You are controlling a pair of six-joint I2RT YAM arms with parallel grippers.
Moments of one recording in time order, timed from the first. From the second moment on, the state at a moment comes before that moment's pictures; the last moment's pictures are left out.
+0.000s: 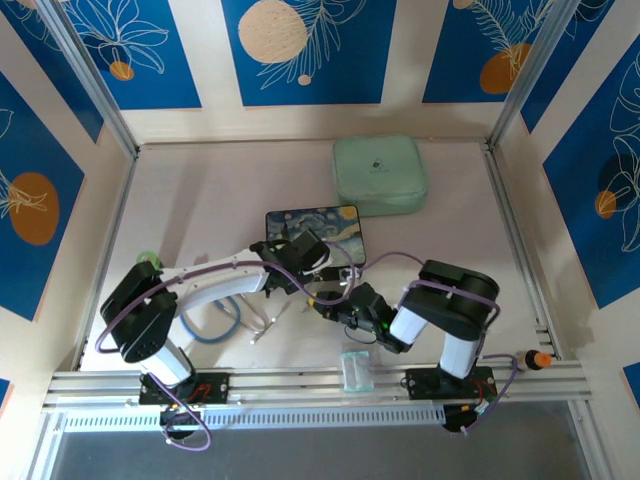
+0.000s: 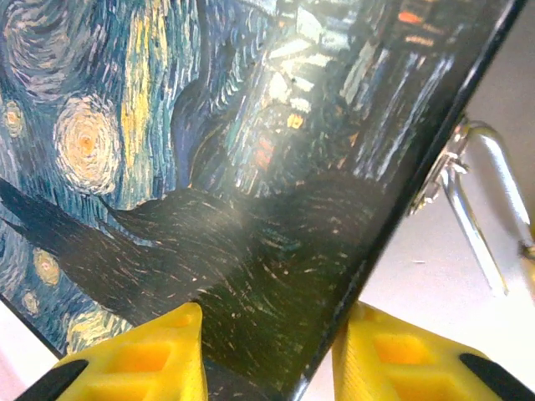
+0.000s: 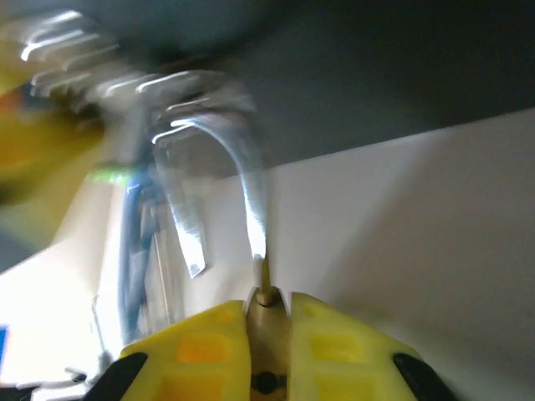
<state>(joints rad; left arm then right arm) -0.95 1.62 1.09 -0.64 -0.40 0.27 0.96 1.81 0.25 1.13 -0.02 1.20</state>
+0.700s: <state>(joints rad) -0.99 1.61 1.10 -0.63 -0.36 0.21 0.92 1.69 0.23 0.98 0.00 1.27</state>
